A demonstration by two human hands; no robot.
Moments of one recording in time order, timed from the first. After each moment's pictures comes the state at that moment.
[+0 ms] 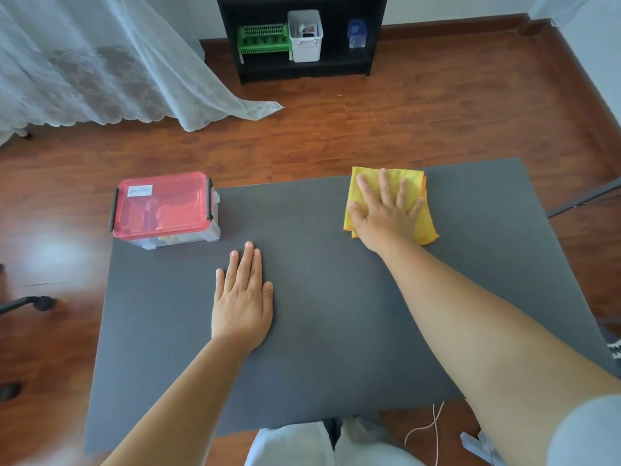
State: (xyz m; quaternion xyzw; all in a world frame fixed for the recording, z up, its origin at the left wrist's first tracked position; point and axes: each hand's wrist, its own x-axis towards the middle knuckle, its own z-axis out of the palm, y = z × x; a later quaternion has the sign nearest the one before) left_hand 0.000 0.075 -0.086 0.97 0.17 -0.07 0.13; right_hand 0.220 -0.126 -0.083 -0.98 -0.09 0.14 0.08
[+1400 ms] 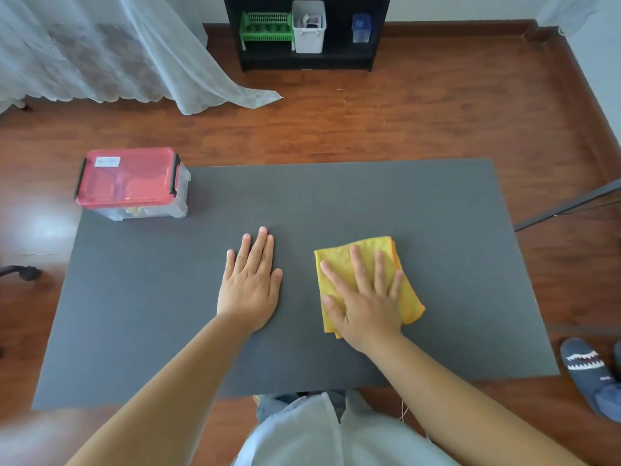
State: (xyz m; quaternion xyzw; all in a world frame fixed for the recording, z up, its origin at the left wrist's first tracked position) left_hand 0.019 -0.002 -0.082 0.98 0.14 -0.09 0.12; right_hand 0.072 -0.223 -0.087 -0.96 -0.24 0.12 0.06
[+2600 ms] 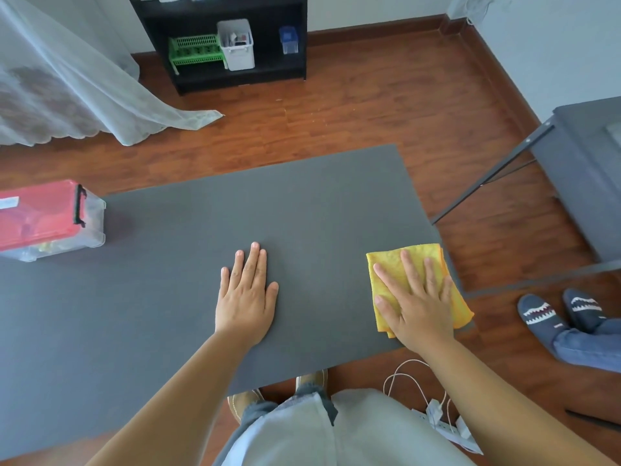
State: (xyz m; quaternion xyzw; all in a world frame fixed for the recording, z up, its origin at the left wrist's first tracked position) left_hand 0.041 -0.113 -0.083 0.98 0.09 -0.10 0.12; right_hand 0.085 -0.427 -0.080 -0.99 -0.11 0.10 0.03
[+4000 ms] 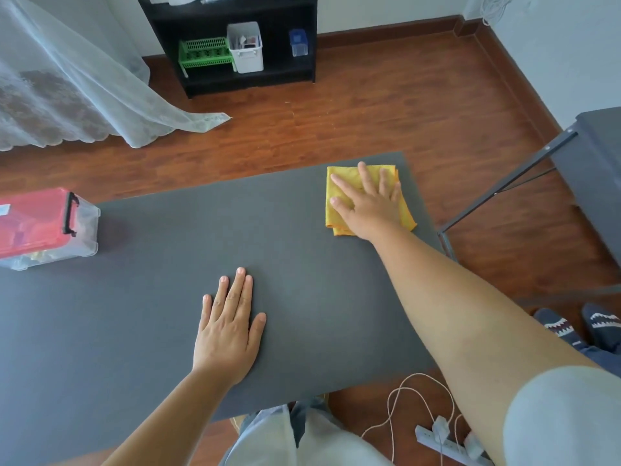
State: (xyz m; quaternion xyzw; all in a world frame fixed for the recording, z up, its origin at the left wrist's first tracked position) left_hand 0.014 -0.103 -0.086 0.98 0.10 -0.09 0.12; right_hand 0.284 -0.317 -0.076 -0.98 -0.12 0.14 0.08
